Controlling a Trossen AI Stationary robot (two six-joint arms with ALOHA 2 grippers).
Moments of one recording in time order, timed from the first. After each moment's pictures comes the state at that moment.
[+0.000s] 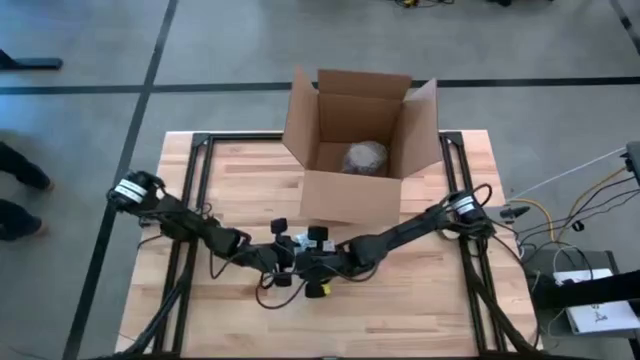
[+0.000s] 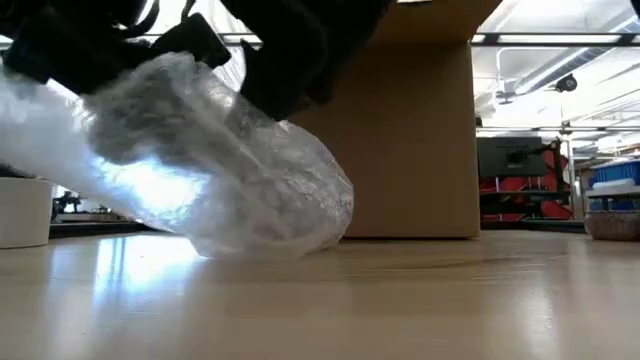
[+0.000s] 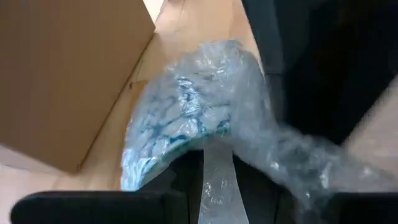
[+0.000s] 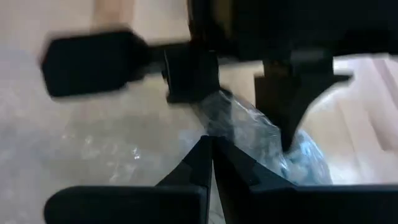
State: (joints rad) left arm -0.42 1.59 0.62 0.34 -0.56 -0.12; right arm 0.31 2.18 1.60 -0.31 0.38 0.10
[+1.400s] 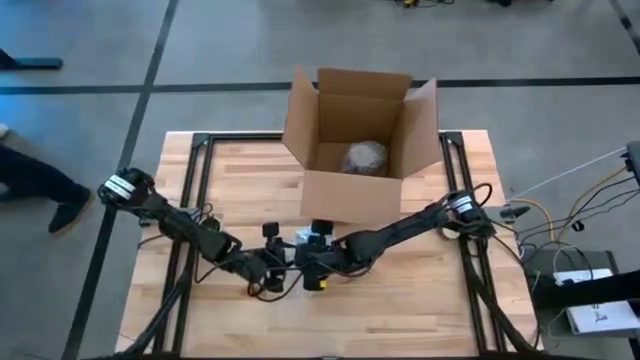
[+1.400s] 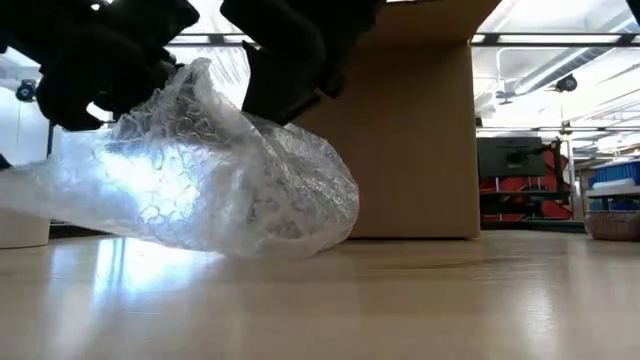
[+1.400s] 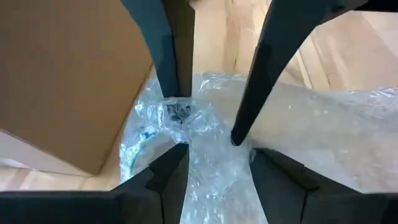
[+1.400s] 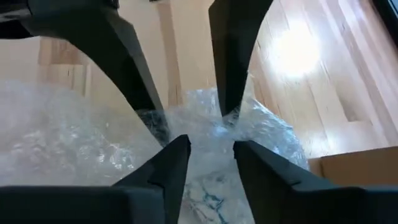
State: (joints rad) left arm -0.52 1.48 0.62 0.22 -0.69 -0.12; right arm 0.29 2.18 1.69 -0.51 0.45 0.19
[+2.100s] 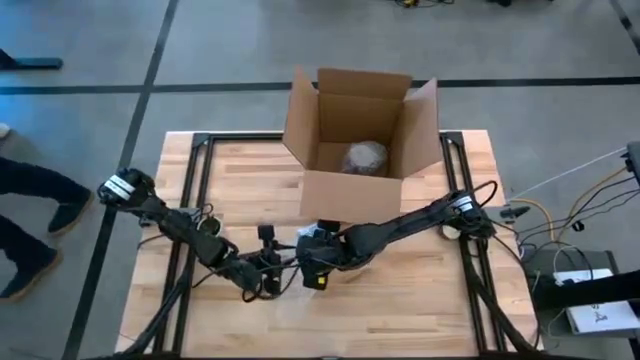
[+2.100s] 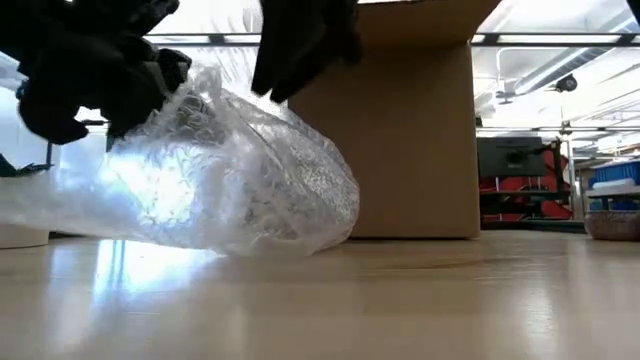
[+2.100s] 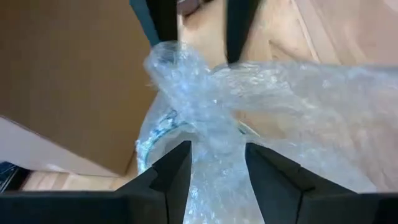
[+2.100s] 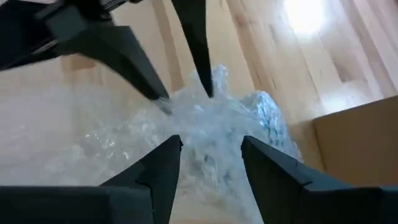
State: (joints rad) left arm -0.59 1.48 0.62 0.19 -0.80 -0.06; right arm 0.30 2.17 1.93 -0.89 0.37 0.37
